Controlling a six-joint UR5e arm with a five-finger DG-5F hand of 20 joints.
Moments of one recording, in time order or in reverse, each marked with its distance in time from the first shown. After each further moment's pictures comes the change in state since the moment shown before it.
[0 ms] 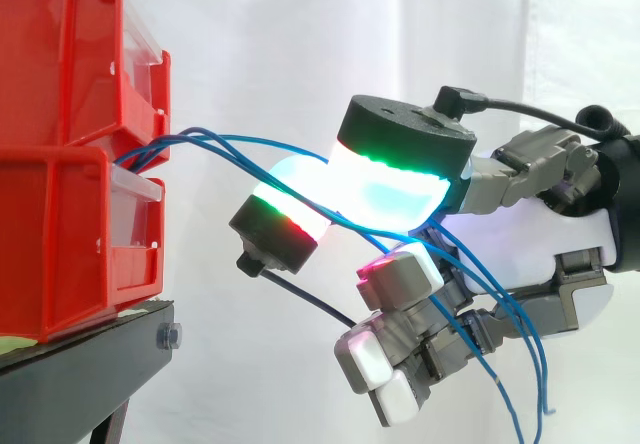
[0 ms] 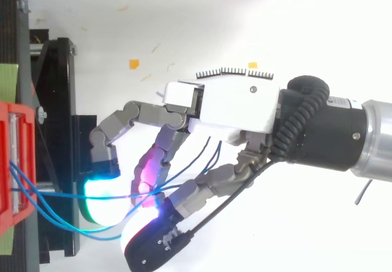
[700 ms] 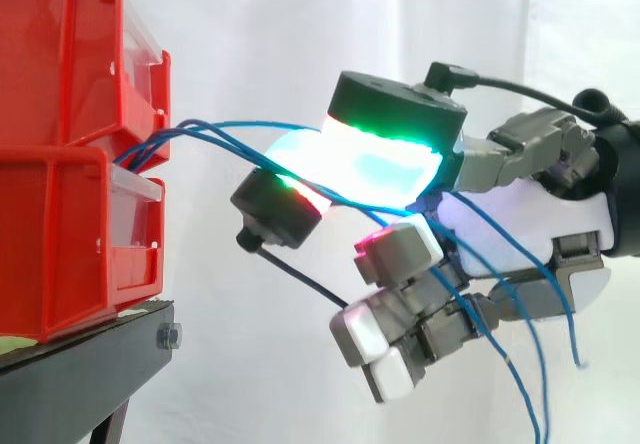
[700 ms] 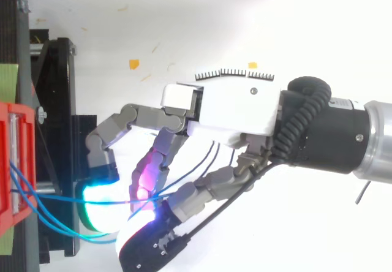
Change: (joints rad) arm 0.000 0.004 0.012 -0.002 -0.012 0.004
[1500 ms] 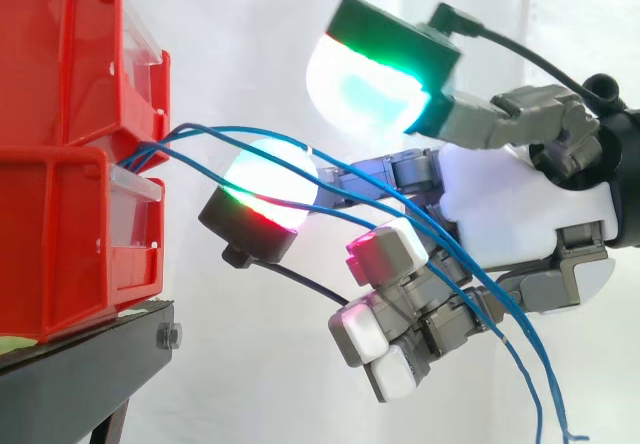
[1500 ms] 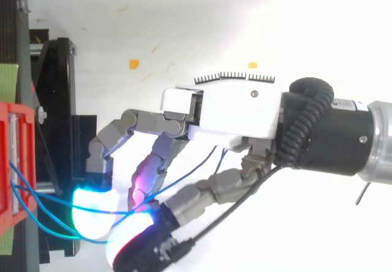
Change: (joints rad) arm -0.001 0.001 0.015 -0.033 -0.017 0.001
